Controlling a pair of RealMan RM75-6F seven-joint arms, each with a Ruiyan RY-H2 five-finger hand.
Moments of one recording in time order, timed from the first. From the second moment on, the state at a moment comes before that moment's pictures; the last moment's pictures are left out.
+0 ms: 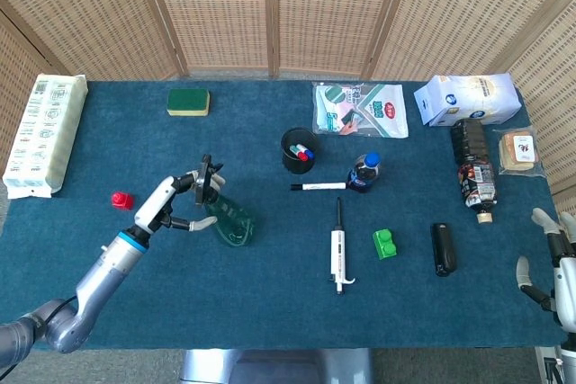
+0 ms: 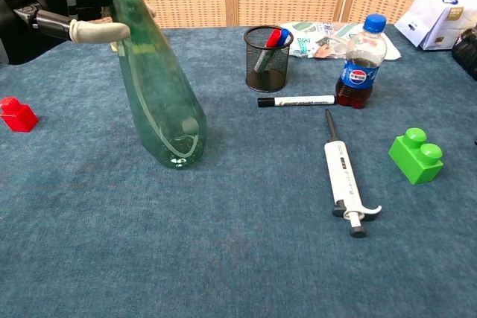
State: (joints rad) left arm -0.62 -1.39 -0.15 -1.53 1.49 1.09 -0.92; right arm -0.02 -1.00 0.11 -1.84 -1.48 1.62 0.04
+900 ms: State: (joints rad) left arm -0.59 -1.34 -0.11 -1.56 1.50 1.11 -0.85; right arm -0.02 -1.00 0.11 -1.84 -1.49 1.62 0.05
